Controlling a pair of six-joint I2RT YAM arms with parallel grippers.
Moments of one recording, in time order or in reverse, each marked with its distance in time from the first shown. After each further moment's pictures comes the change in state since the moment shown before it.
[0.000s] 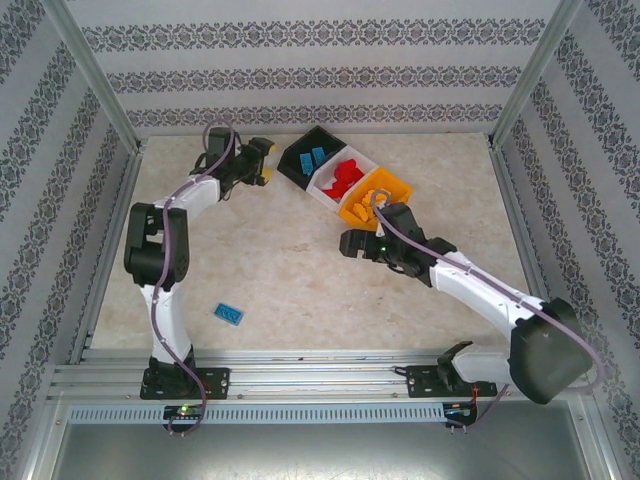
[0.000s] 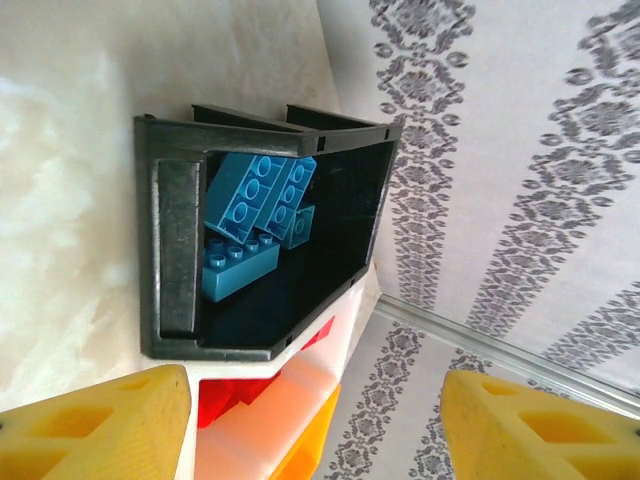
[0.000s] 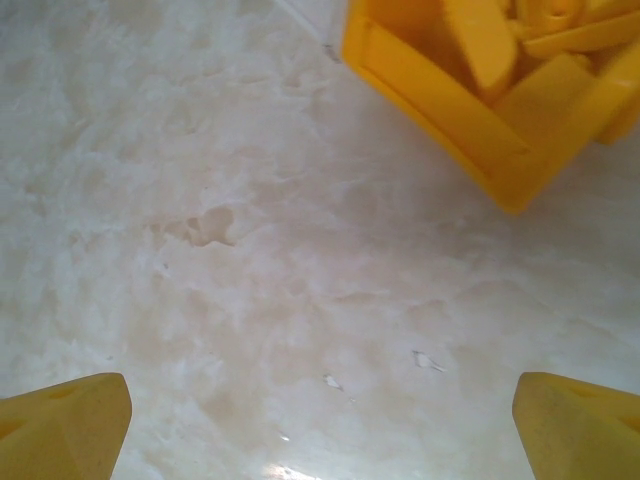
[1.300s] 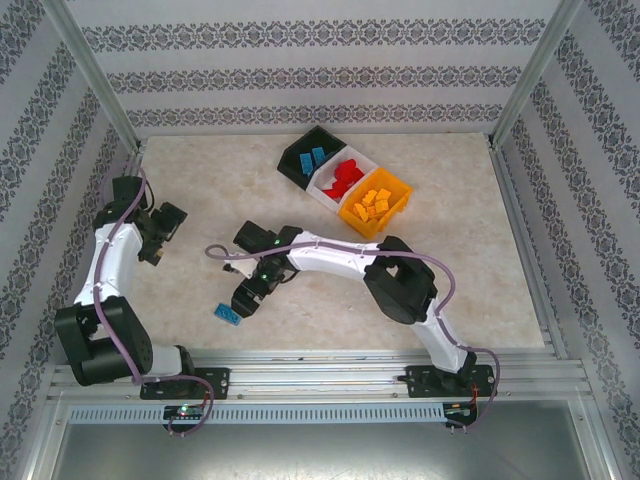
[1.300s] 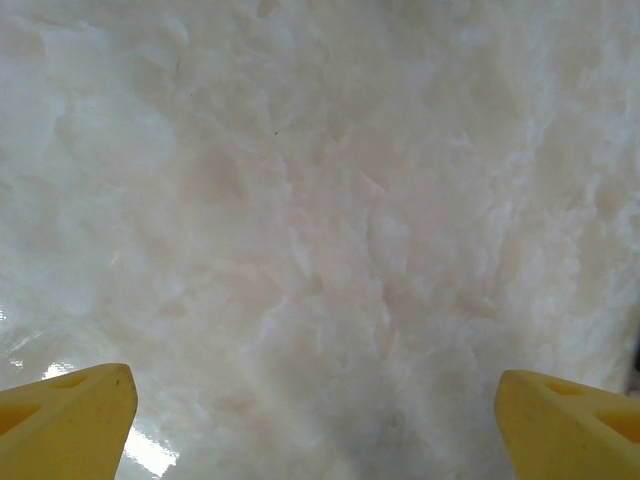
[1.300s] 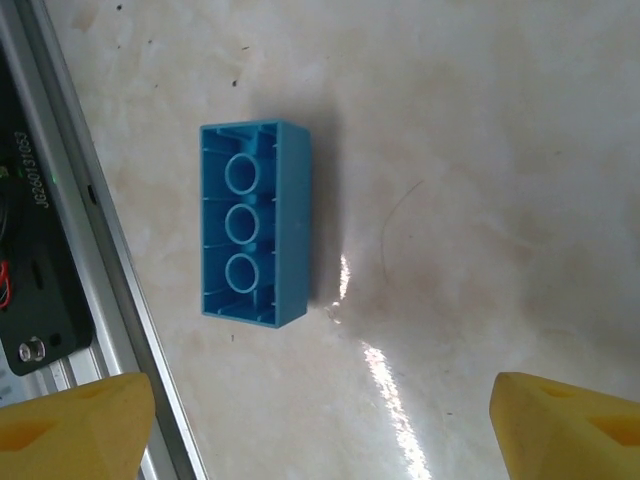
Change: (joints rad) left arm 0.392 -0.650 -0.407 -0.840 -0.346 0.615; right arm 0.500 0.898 0.916 -0.406 -0.369 -0.534
